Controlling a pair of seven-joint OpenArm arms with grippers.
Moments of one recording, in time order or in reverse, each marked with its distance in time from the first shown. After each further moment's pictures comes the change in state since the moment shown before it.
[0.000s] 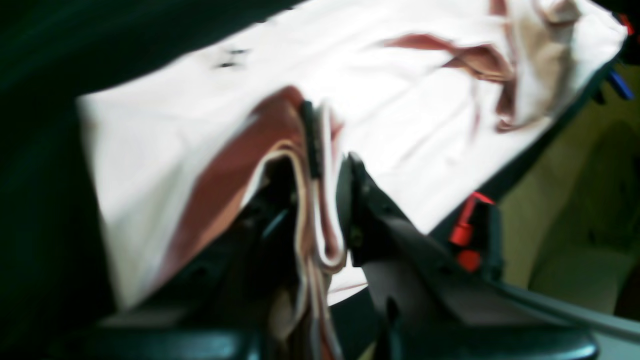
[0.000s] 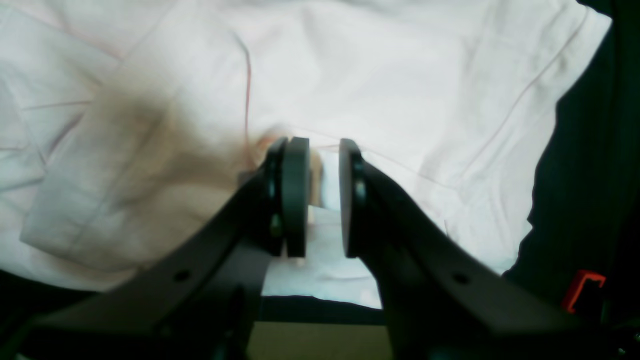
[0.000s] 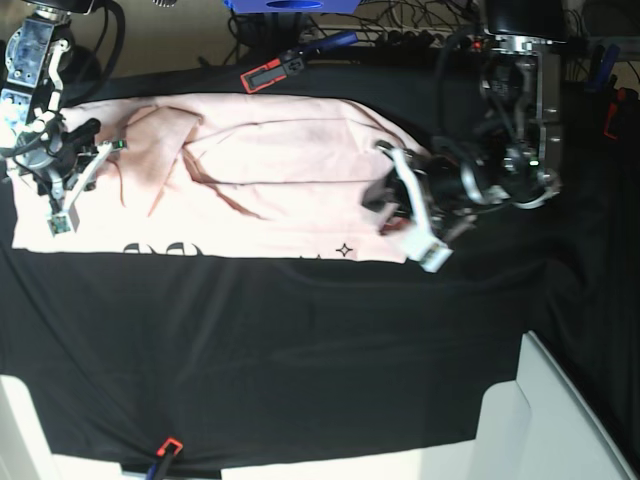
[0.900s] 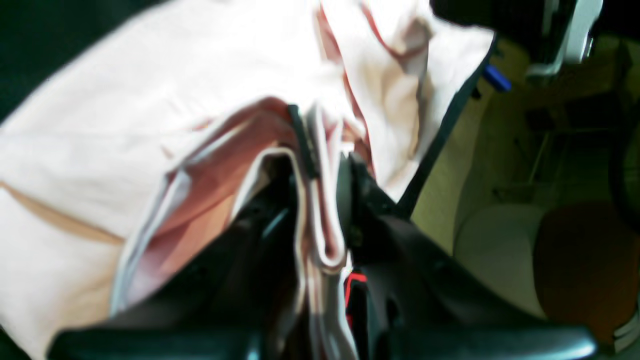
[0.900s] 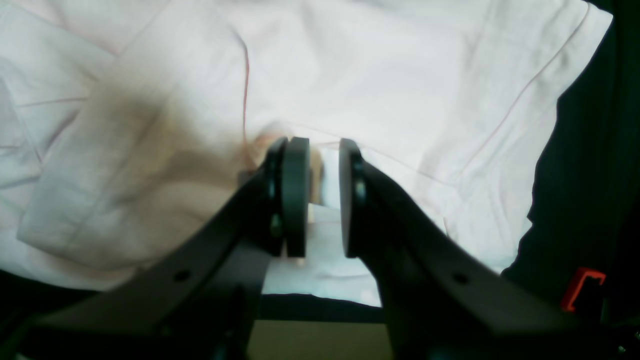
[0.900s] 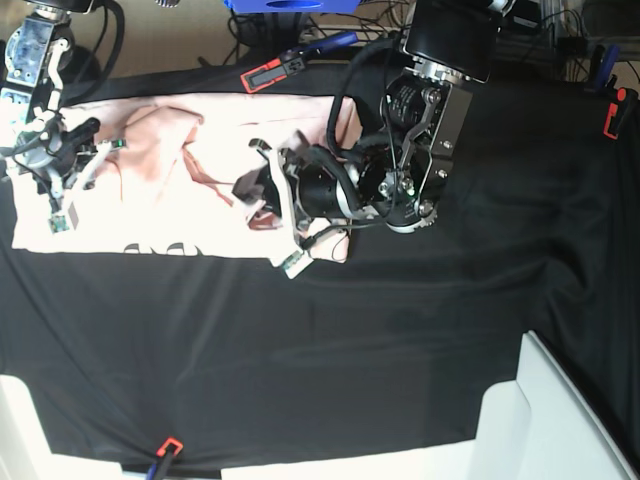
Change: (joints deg) left arm -8.3 9.5 18.1 -11.4 -0.2 6.3 -2.5; right arm -0.2 0.1 0.0 0.0 0.0 0.0 0.0
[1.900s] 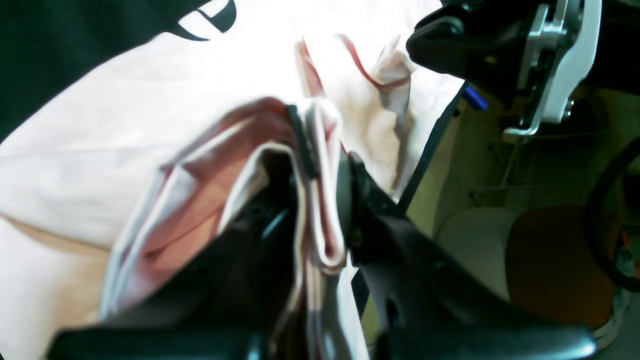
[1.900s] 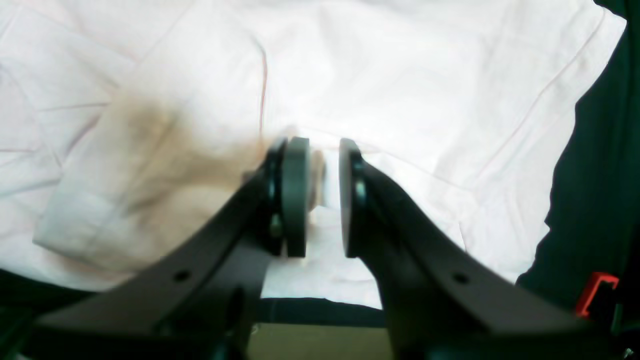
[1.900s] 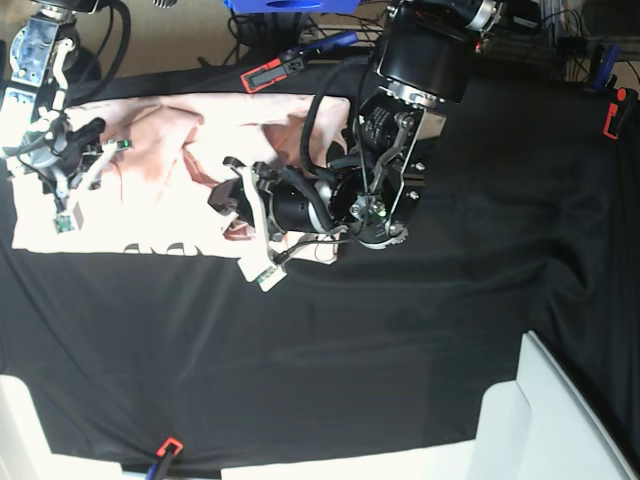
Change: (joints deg) left arm -4.5 4.7 0.4 -7.8 0.0 0.0 0.2; right arm 0.2 -1.1 -0.1 0.0 0.0 0.0 0.0
